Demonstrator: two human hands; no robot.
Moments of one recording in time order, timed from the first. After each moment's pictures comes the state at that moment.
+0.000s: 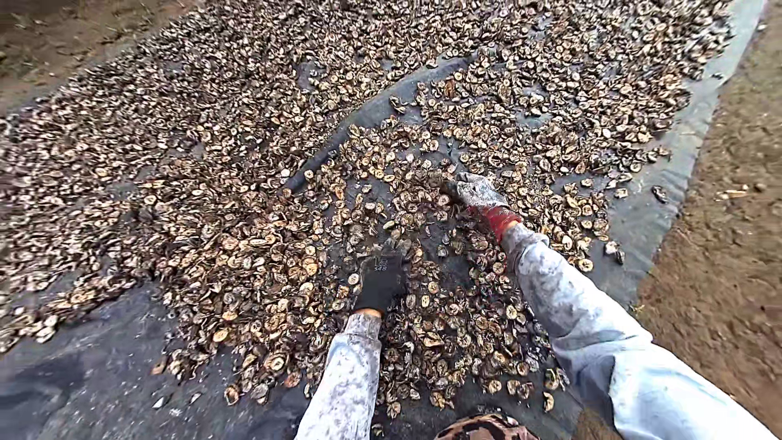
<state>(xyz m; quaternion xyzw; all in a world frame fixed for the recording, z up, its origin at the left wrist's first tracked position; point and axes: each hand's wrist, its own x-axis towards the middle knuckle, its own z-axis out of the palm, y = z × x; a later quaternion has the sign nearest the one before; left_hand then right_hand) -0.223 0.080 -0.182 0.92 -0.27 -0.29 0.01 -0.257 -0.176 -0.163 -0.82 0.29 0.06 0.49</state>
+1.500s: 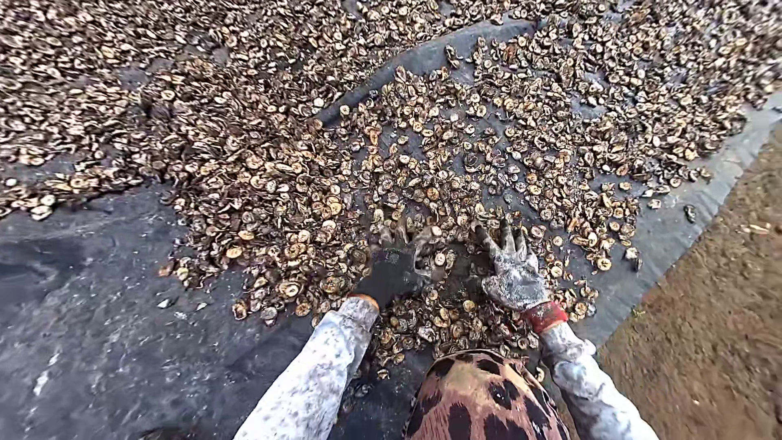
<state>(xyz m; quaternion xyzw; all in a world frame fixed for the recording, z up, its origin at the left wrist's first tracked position) -0.268 0.151 -0.178 0.89 -0.30 -0.34 0.04 -0.433 -0.052 -0.187 -0.94 0.20 0.15 0.24</state>
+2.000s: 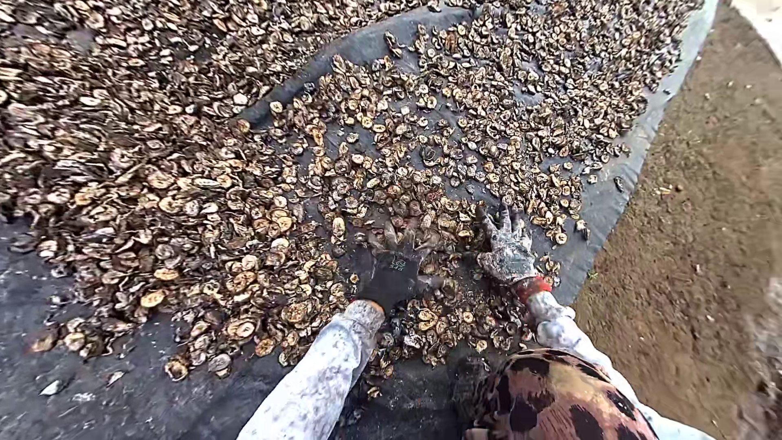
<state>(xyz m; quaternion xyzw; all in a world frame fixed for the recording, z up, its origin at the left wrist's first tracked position) -0.275 0.119 -0.199 0.82 -0.42 -0.39 0.04 -0.436 -0.079 -0.186 -0.90 0.34 0.13 0.22</state>
